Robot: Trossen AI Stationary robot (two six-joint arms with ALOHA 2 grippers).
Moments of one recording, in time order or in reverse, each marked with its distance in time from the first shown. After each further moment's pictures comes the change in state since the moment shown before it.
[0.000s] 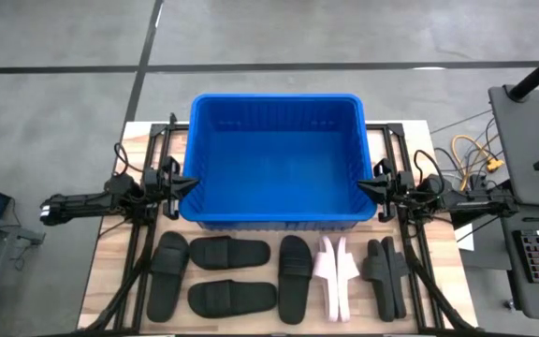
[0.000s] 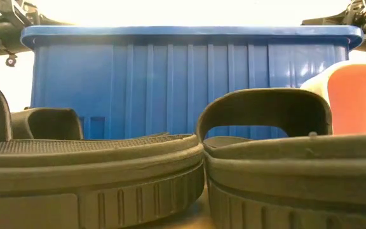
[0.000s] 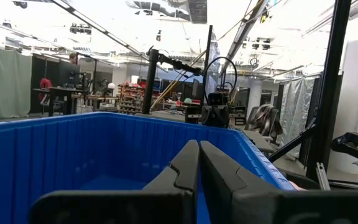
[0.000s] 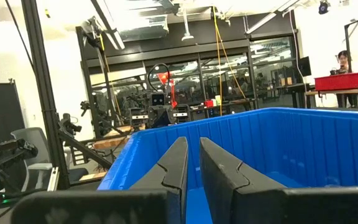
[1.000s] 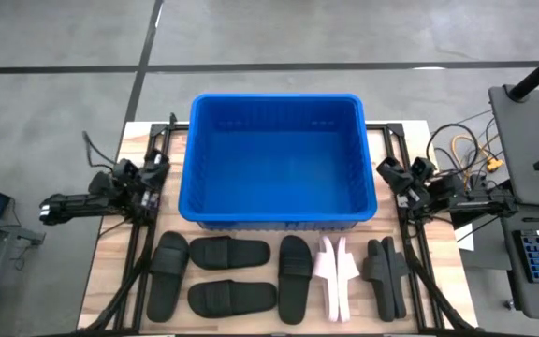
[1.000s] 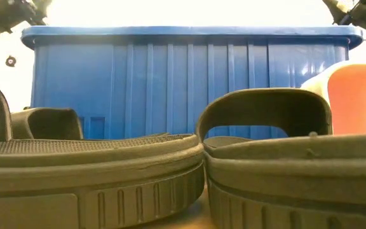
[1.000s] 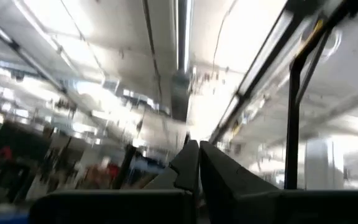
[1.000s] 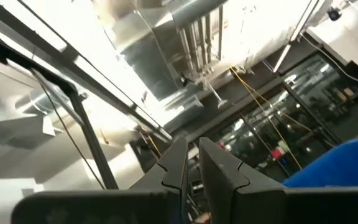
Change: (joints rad) left arm 0.000 0.008 0.000 0.477 -0.013 -0.135; right arm 0.000 0.000 0.002 0.378 0.027 0.419
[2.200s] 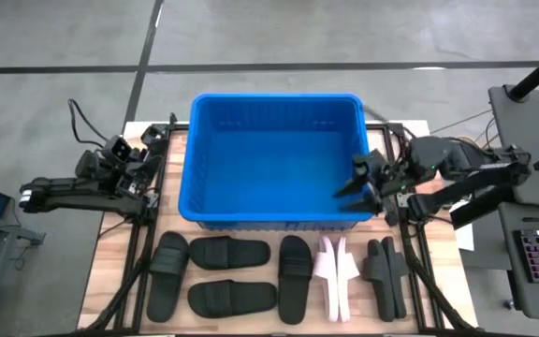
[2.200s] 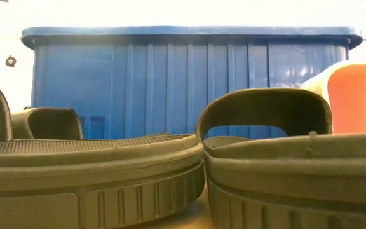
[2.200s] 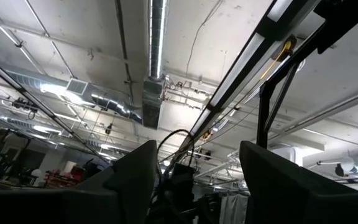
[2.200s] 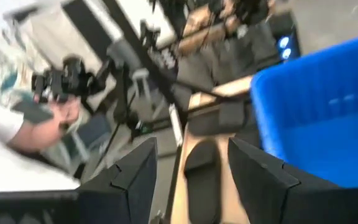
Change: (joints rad) left arm 0.000 0.471 0.433 0.064 0.112 -0.080; right arm 0.180 1.006 1.319 -1.210 -0.315 -0.051
